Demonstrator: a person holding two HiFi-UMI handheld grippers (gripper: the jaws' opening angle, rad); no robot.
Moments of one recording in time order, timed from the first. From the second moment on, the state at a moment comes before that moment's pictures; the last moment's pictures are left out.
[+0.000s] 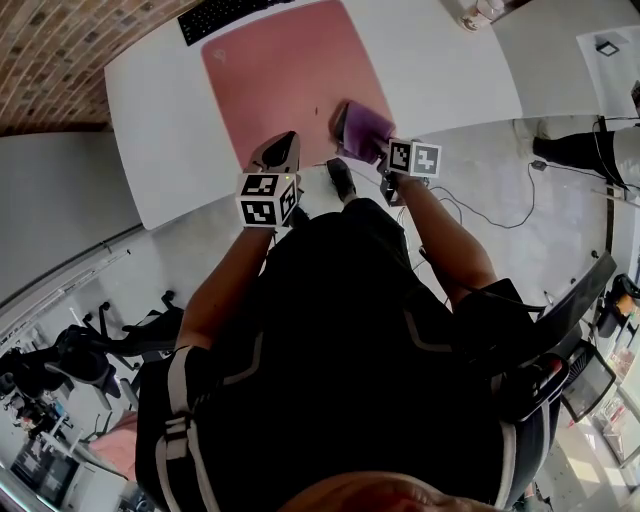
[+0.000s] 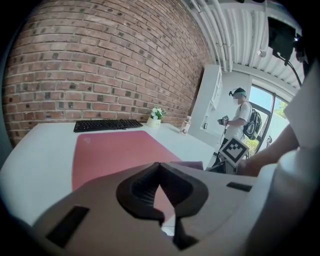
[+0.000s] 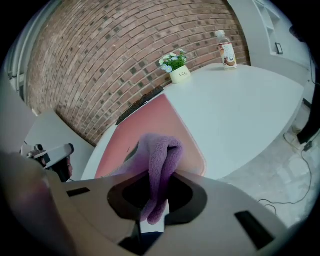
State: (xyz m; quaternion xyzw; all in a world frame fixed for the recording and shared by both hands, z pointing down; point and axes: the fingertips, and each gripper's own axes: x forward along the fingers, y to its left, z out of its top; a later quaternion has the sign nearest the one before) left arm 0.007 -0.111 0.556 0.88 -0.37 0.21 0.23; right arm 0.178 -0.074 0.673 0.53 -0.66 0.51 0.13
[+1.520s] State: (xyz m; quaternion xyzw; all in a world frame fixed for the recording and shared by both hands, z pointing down) left arm -0.170 -0.116 0.534 0.78 -0.55 0.16 0.25; right arm -0.021 -0.152 0.564 0.37 -0.81 0.43 0.14
